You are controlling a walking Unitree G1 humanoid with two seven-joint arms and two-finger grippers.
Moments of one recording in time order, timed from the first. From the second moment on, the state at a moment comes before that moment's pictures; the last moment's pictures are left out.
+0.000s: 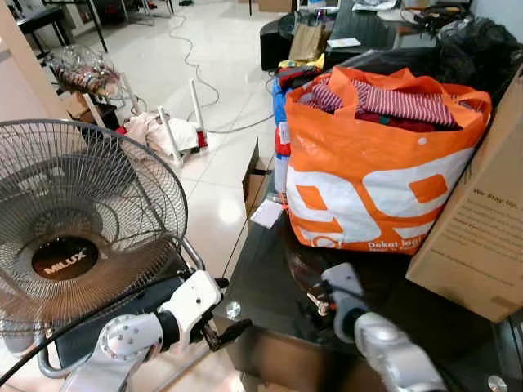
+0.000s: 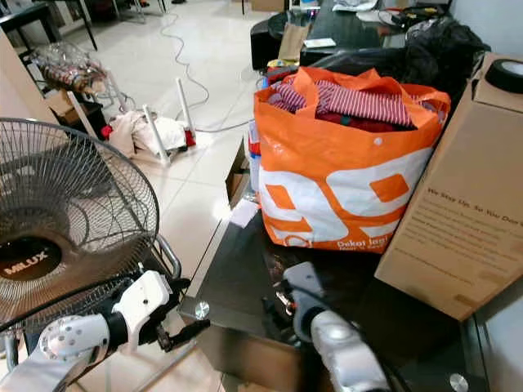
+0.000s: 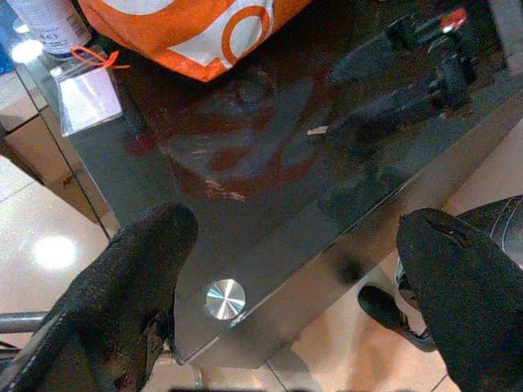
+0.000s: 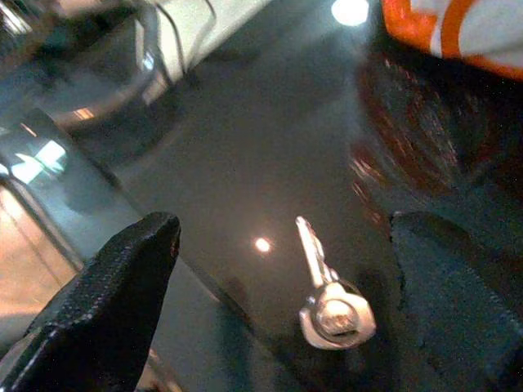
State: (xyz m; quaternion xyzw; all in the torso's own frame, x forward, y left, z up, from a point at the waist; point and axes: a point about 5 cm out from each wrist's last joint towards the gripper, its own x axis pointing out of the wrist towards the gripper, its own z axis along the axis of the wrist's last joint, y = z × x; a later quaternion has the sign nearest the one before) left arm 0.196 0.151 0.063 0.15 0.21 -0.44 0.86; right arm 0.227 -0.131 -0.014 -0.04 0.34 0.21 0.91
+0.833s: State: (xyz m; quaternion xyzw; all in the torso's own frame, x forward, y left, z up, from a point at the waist) left arm 0.196 0.152 0.064 0.15 0.21 -0.45 0.85; right arm 0.229 -0.129 -0.040 -0.06 0.37 0.20 0.91
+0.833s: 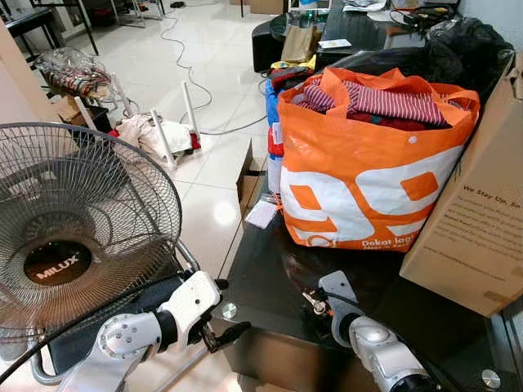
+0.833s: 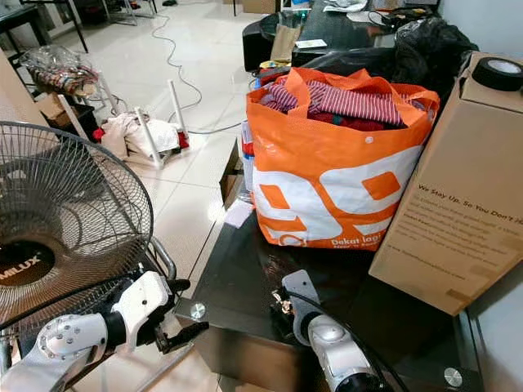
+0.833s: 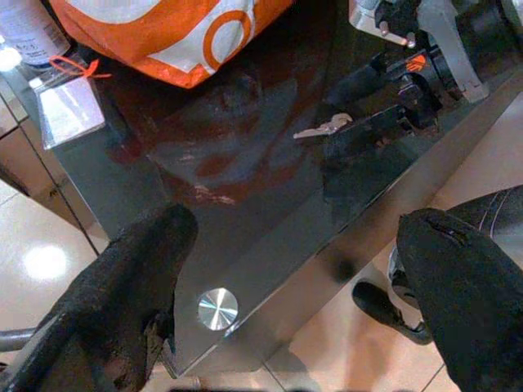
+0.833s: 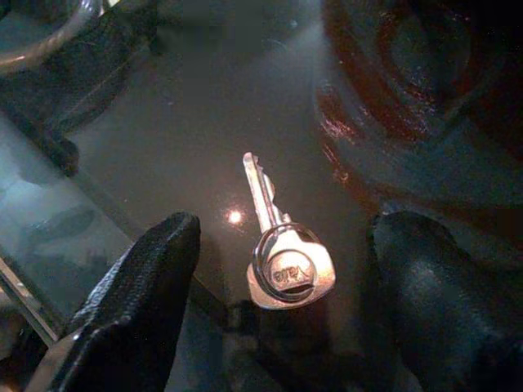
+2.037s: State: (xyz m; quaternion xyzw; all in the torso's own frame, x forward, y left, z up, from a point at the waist) left arm 0.200 0.153 0.066 0.16 0.21 -0.46 0.85; right arm 0.240 -0.127 -0.039 -0.06 0.35 0.20 0.91
